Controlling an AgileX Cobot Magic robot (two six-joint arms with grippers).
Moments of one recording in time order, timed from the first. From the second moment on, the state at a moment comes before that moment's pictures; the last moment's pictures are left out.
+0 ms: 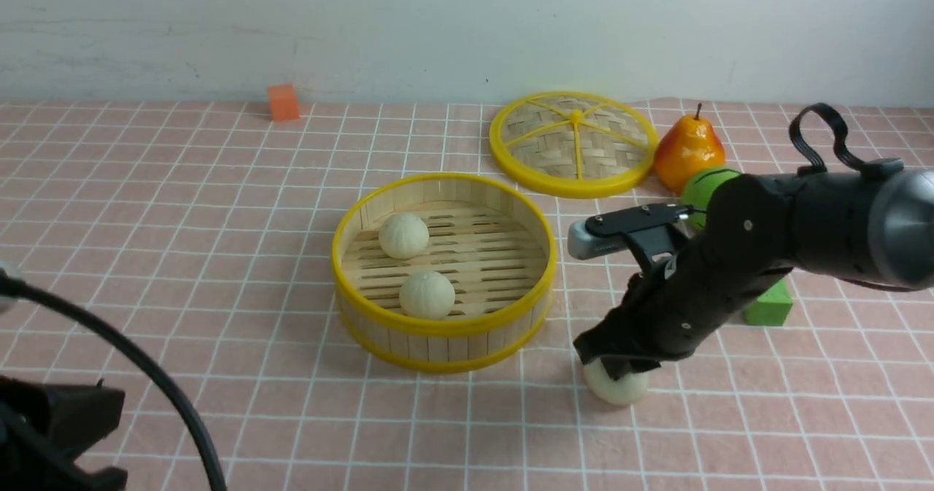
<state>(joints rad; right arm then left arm) 0.40 1.86 -1.19 0.27 0.59 -0.13 -0.56 0.67 -0.62 0.26 0.74 -0.39</state>
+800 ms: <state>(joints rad) 0.53 2.20 -1.73 0.22 0.39 -0.35 -0.56 0.67 -0.46 0.28 0.50 -0.39</state>
